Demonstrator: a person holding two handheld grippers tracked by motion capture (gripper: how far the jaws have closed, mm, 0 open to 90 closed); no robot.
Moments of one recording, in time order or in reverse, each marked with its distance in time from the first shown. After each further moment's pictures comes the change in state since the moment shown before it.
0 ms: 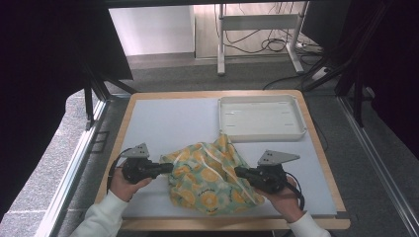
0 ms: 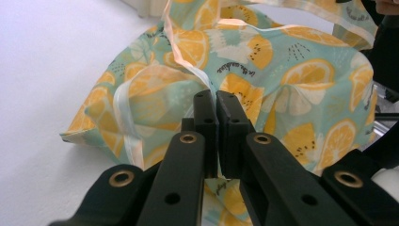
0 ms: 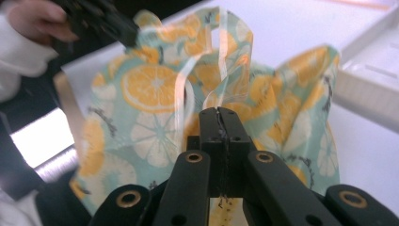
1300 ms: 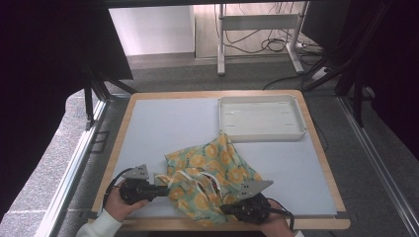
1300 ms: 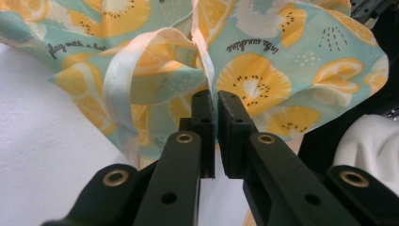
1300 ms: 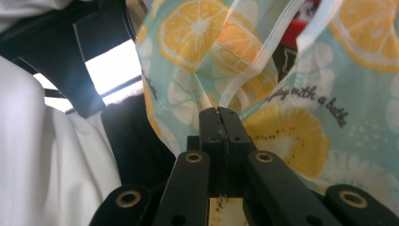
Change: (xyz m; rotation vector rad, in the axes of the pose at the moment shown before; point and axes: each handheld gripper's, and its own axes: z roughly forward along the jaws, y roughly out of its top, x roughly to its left) left arm -0.018 -0.048 0.004 0.146 -0.041 -0.016; right arm 0.045 -0.055 0.035 0.233 0.210 -0.097
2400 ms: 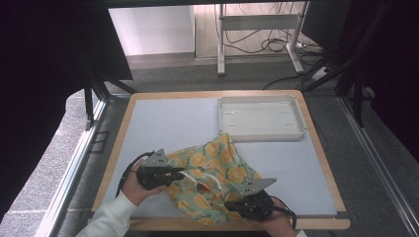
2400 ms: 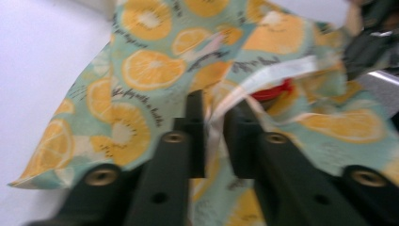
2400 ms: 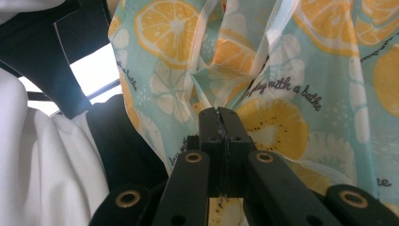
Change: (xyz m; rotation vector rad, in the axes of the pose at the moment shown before) left arm -0.018 0.064 0.011 -0.060 0.064 0.196; right arm -0.009 -0.003 -0.005 0.003 -0.044 0.030
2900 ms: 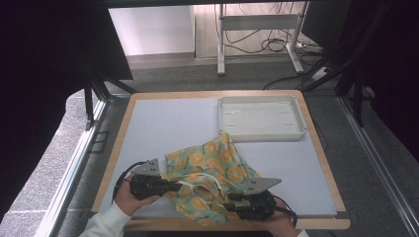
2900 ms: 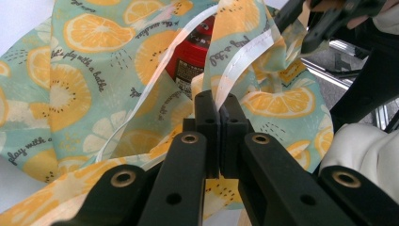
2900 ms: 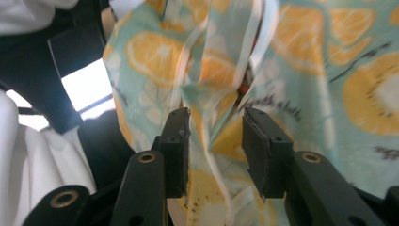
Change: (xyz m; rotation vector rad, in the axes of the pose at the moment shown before) left arm -0.007 -0.023 -0.007 0.012 -0.124 -0.061; right arm 0.001 0.003 -0.010 -0.083 -0.043 -0.003
